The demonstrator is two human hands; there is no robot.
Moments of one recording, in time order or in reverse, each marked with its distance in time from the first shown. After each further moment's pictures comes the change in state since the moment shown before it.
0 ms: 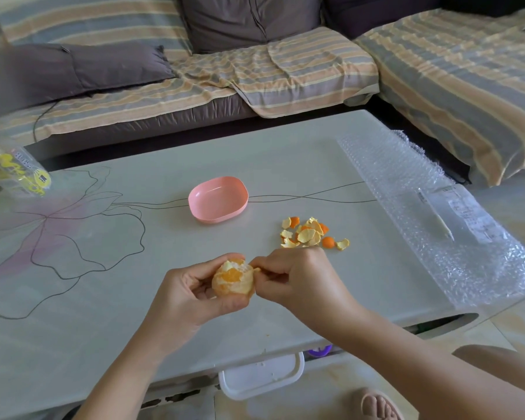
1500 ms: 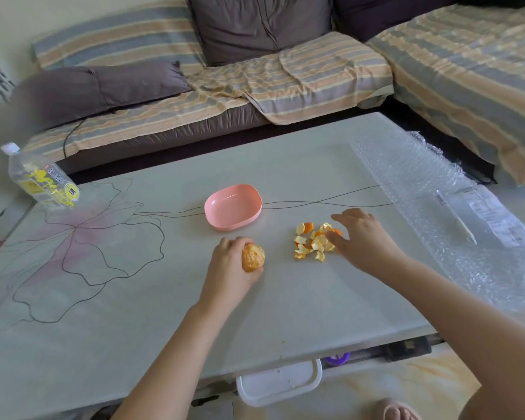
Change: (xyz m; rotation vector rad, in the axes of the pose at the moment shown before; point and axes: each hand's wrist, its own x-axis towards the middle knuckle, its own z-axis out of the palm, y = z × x) left_hand 0.080 -0.057 0.001 0.952 0.302 0.084; right_hand 0.034 0.089 -0.048 -0.422 -0.102 0.498
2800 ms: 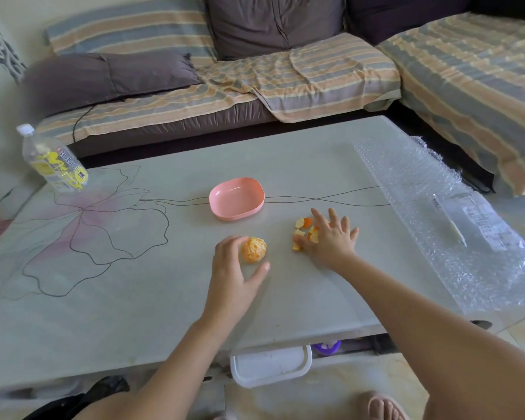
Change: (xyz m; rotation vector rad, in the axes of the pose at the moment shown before) left_hand -0.047 0.004 0.009 -0.213 0.211 0.091; right_hand 0.034 0.000 0.068 -0.046 -0.009 0.110
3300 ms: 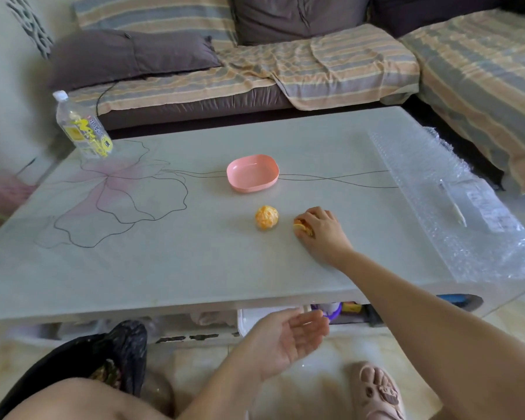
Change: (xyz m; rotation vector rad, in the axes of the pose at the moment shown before) left_hand -0.119 0.041 0.015 -1.366 -0.543 -1.352; right_hand -0.046 -0.007 0.017 0.093 0.038 -0.417
